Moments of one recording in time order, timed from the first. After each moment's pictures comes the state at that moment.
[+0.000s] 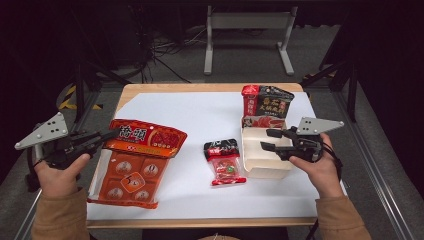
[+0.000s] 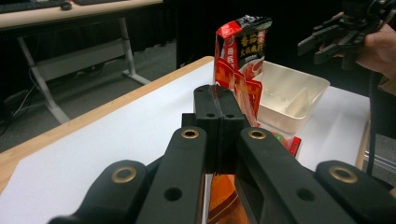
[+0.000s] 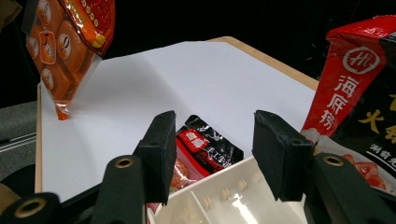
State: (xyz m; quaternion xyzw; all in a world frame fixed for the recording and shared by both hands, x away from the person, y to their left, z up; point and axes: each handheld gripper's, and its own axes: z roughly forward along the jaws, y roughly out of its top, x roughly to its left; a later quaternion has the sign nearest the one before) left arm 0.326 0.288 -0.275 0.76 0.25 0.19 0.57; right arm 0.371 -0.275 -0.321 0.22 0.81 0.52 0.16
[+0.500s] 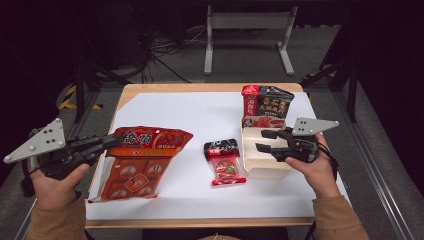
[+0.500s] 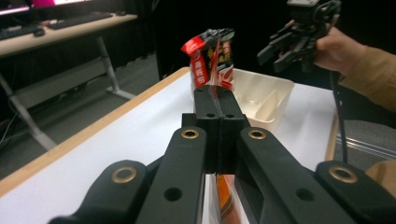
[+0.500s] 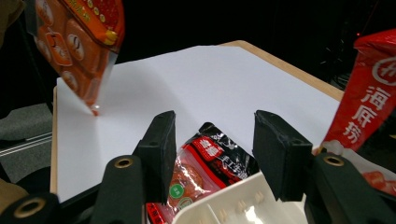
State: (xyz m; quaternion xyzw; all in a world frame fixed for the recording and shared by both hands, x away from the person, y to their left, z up) left arm 0.298 0.269 -0.253 0.77 0.19 0.20 0.58; right arm 0.371 -0.263 -0.320 0.20 0.81 0.53 0.14
